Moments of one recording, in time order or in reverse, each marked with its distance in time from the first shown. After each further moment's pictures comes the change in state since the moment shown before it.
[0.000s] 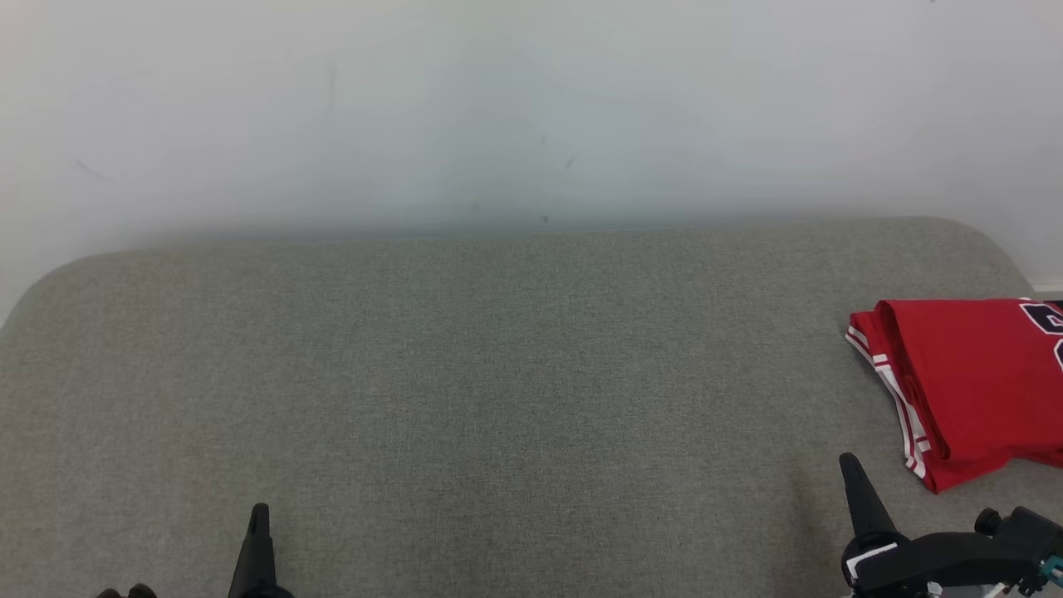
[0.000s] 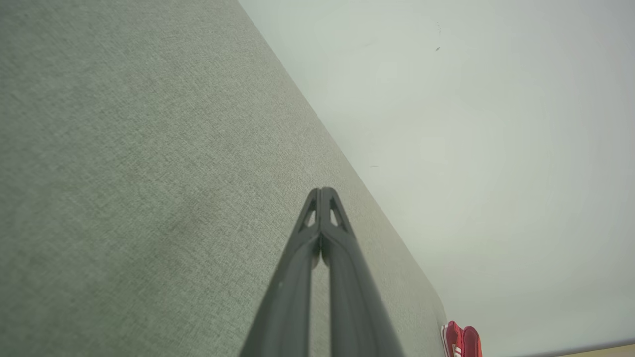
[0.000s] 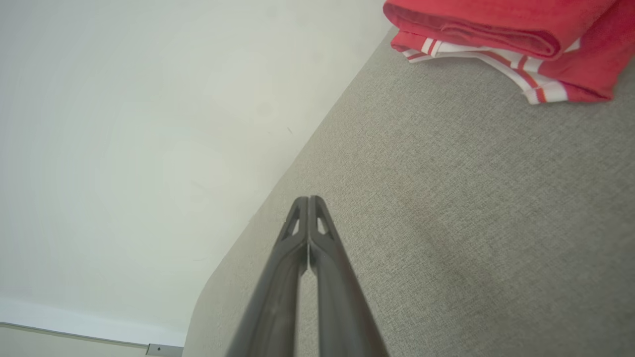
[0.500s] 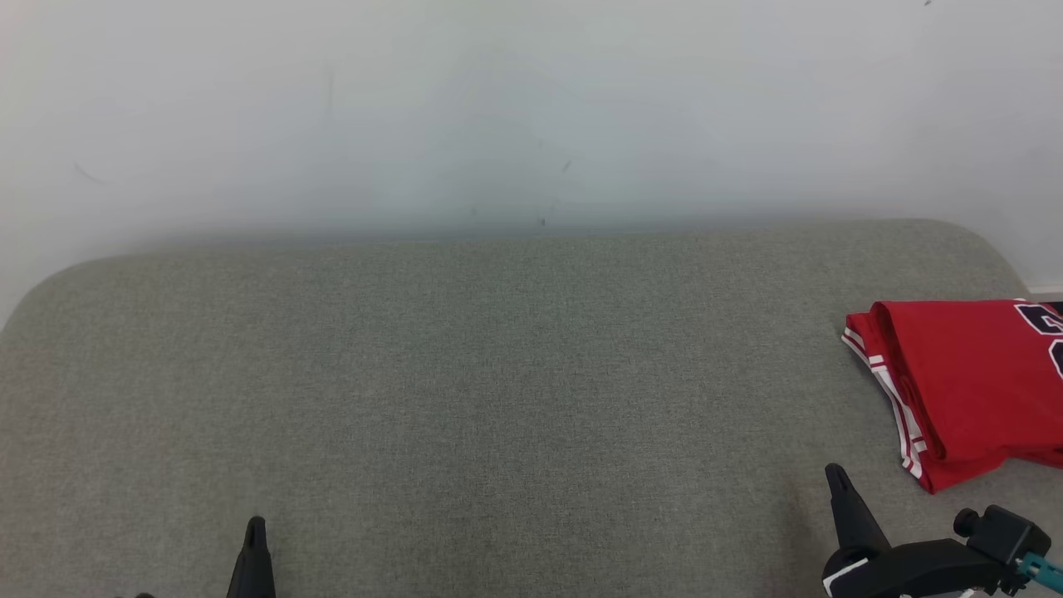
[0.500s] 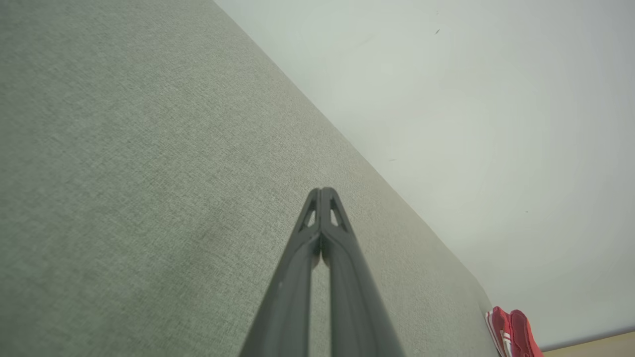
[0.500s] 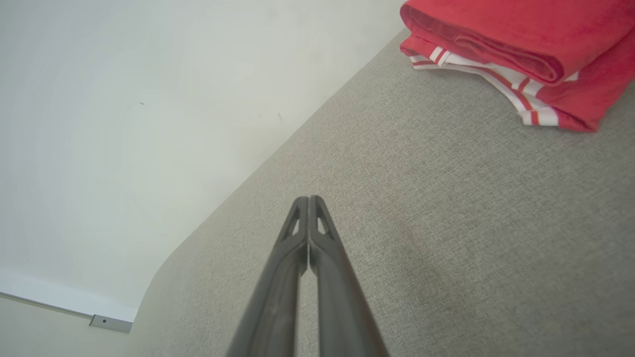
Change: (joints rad) left arm 0.037 -0.001 -0.001 -0.012 0.173 0.008 -0.042; right arm 0.019 0.000 0.032 -0.001 -0.187 0.000 -0.019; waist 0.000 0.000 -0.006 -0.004
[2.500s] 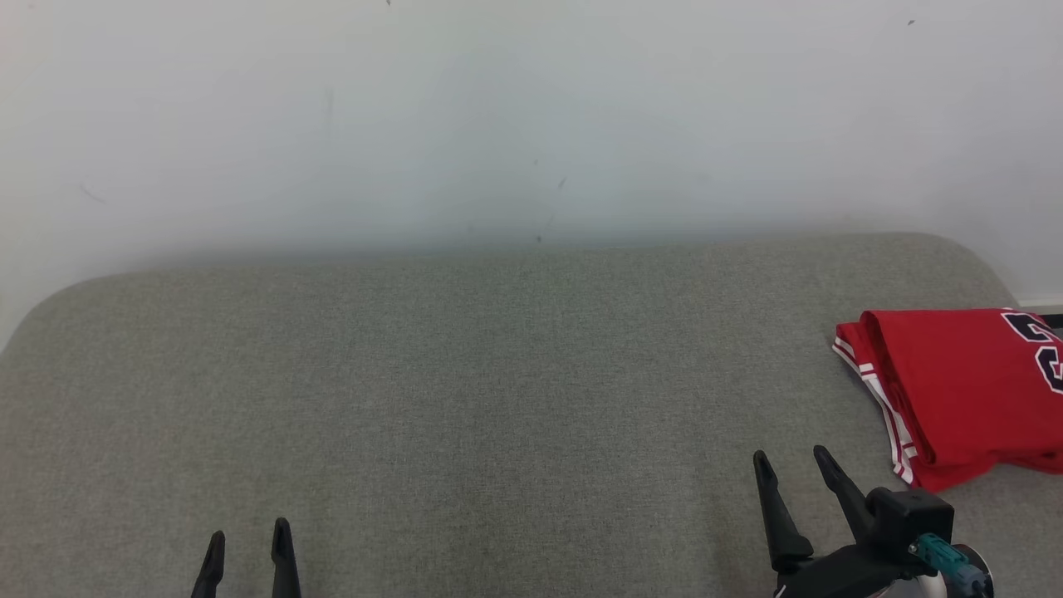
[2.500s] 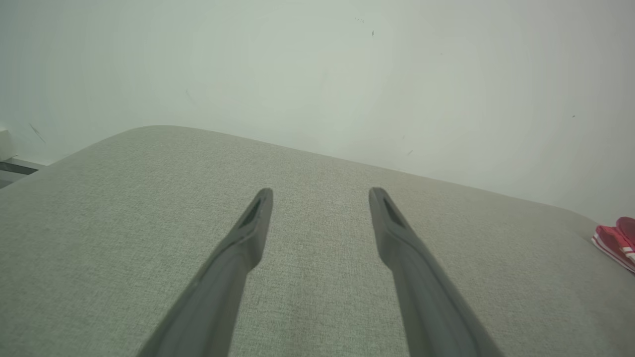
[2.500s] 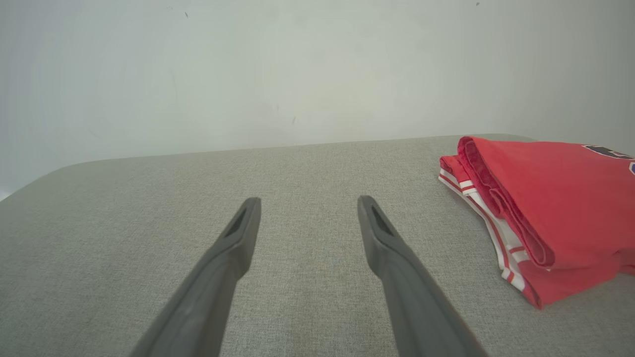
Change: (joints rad) left arm 0.091 0.008 0.000 -0.098 0.568 0.011 -0.147; right arm 0.005 -0.002 0.090 -0.067 -0.635 0.000 -0.088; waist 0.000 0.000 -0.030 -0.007
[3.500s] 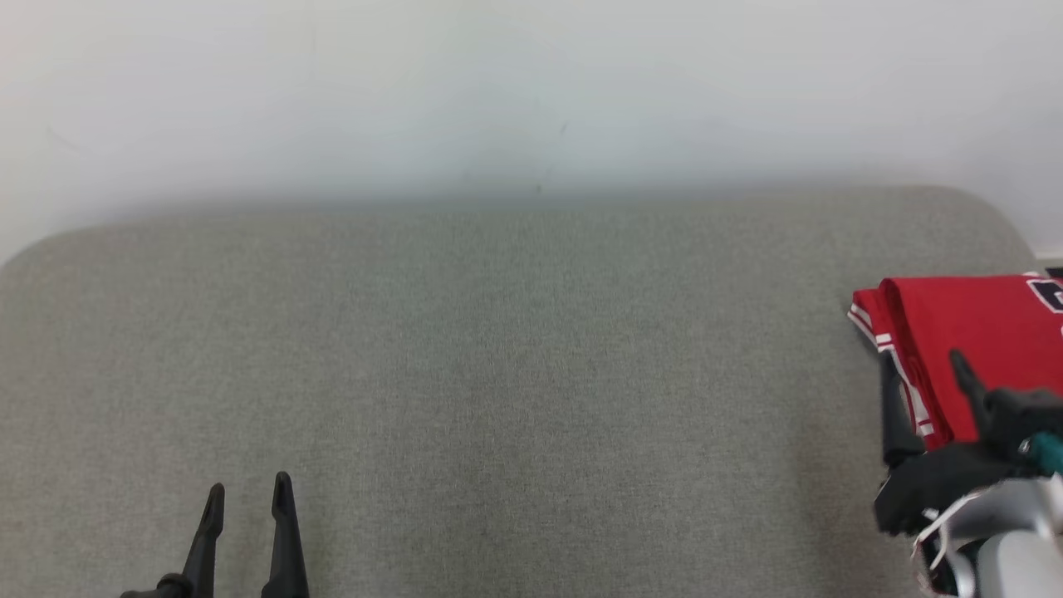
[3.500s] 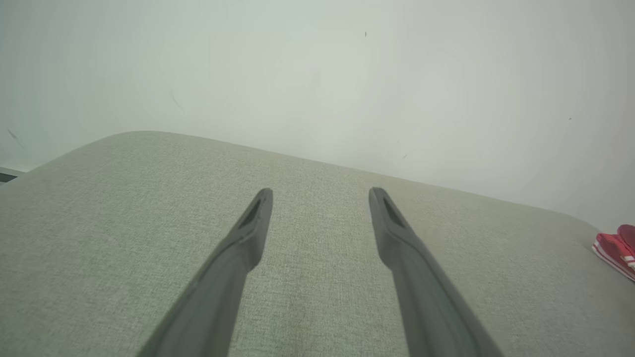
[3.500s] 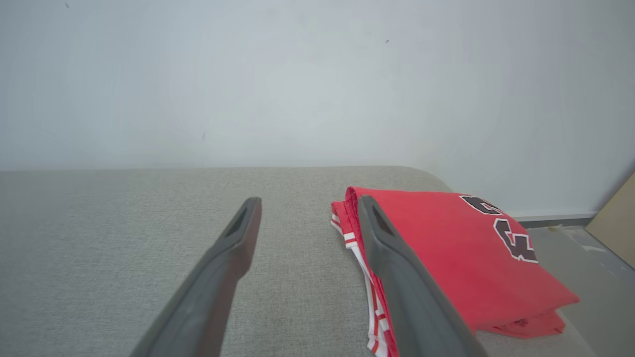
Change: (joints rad) left arm -0.069 0.004 -0.019 -0.044 -0.005 0.001 0.000; right arm -0.217 -0.097 -0.223 0.058 -0.125 0.000 0.065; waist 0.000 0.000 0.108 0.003
